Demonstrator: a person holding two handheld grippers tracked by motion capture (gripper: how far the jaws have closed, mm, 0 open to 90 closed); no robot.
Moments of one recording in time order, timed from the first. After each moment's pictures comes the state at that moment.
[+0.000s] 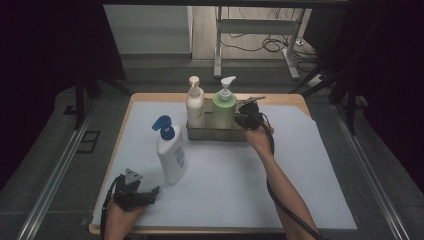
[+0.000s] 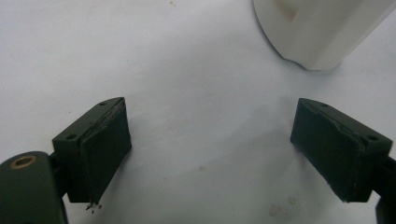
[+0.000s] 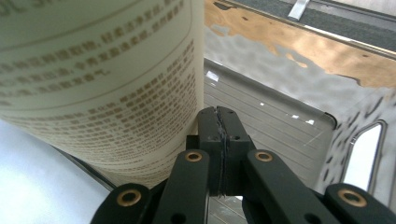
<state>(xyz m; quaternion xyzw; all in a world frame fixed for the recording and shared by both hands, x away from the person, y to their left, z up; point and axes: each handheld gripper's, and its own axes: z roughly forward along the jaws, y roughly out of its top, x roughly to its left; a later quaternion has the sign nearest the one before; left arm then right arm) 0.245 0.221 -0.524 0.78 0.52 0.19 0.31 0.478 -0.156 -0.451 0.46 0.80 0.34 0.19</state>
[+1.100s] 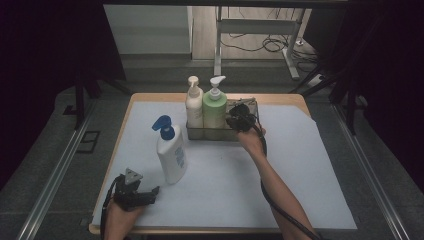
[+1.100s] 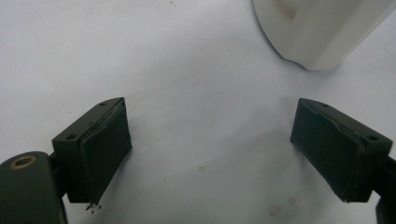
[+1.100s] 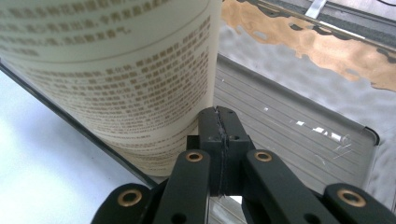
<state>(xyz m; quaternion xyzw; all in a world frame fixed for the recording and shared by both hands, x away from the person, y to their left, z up) 0.246 0.221 -0.524 0.78 0.52 0.19 0.31 0.470 -0.129 -0.452 0.44 0.81 0.34 0.18</state>
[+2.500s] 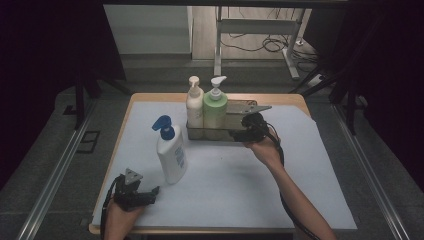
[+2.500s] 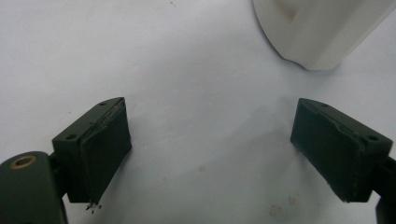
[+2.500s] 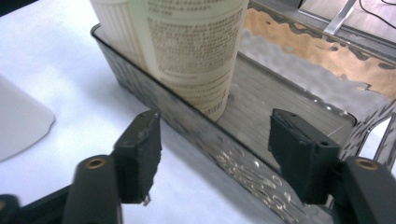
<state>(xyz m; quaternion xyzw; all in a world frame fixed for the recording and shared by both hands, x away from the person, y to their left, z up) 0.245 0.221 -0.524 0.78 0.52 0.19 0.31 0.415 -0.162 -0.423 0.39 0.82 0.38 0.18</state>
